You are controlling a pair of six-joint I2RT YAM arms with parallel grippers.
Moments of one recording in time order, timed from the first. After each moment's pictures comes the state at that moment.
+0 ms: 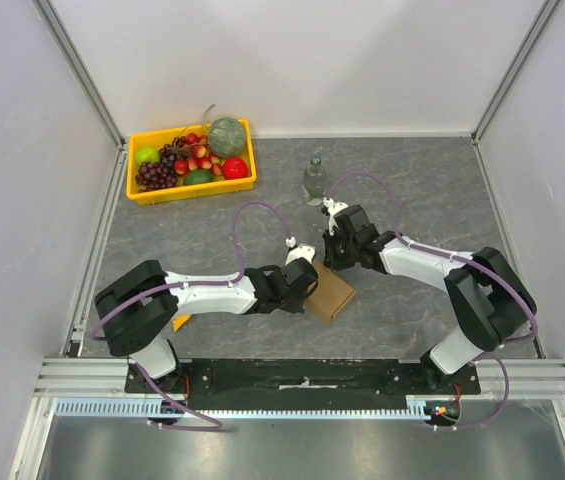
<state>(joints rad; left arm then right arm) -1.08 1.63 0.85 -0.21 -0.24 -0.64 0.60 1.60 0.86 -0.14 -0.10 0.29</state>
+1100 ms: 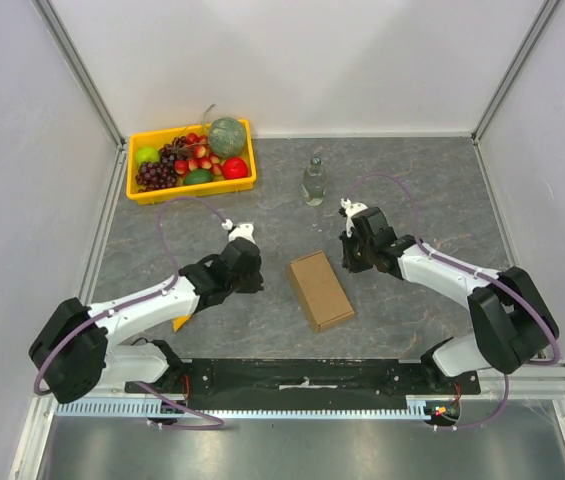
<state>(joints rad) -0.83 1.22 0.64 -0.26 -0.23 -0.67 0.54 1.43 0.77 -0.24 -0.03 0.25</state>
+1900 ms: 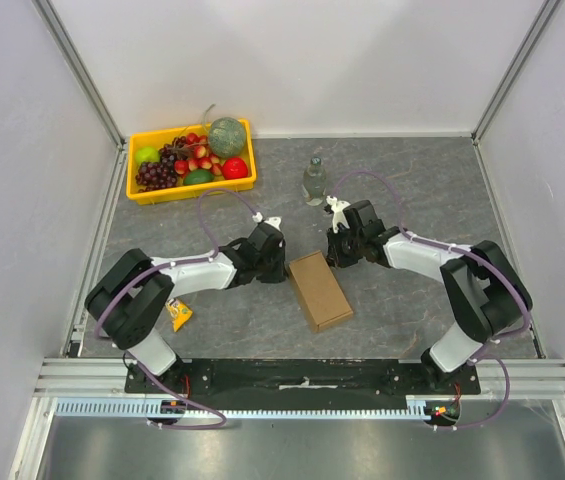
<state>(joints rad) -0.76 1.61 0.80 -0.07 -0.02 -0.65 0.51 1.63 0.85 -0.13 -0.26 0.21</state>
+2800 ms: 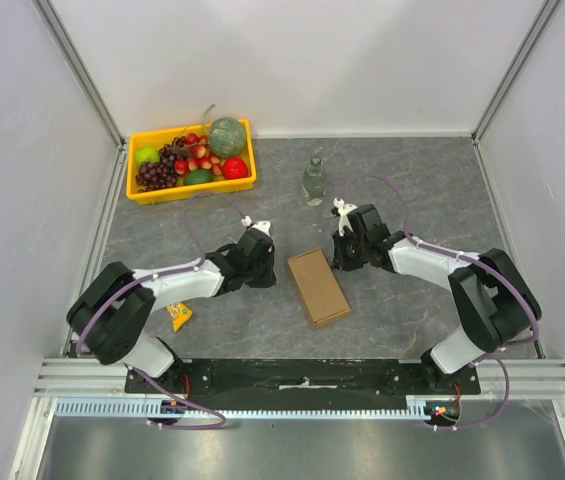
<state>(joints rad) -0.74 1.54 0.74 -0.11 -0.06 -0.61 0.51 1.59 0.82 -0.14 -0.20 0.25</state>
